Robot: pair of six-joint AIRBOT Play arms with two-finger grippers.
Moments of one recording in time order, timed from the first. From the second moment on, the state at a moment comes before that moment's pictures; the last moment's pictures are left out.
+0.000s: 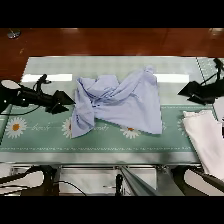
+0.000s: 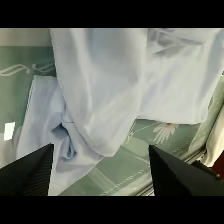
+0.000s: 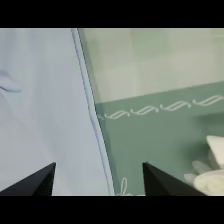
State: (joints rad) left arm 0.18 -1.38 0.89 0.71 -1.27 -1.25; right arm -0.33 -1.18 1.03 -1.11 1.23 1.46
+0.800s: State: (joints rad) left arm -0.02 -1.57 0.93 0.49 -1.08 -1.20; right arm -0.36 -1.10 0.75 -1.02 1.18 1.41
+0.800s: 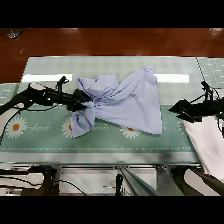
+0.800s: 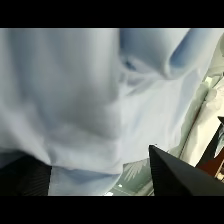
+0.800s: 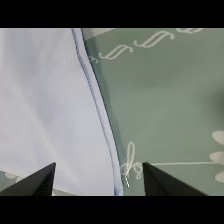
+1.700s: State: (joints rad) left arm -0.11 -1.67 1.13 0.48 -1.14 -1.22; right arm -0.18 -1.18 0.59 -1.01 1.18 1.44
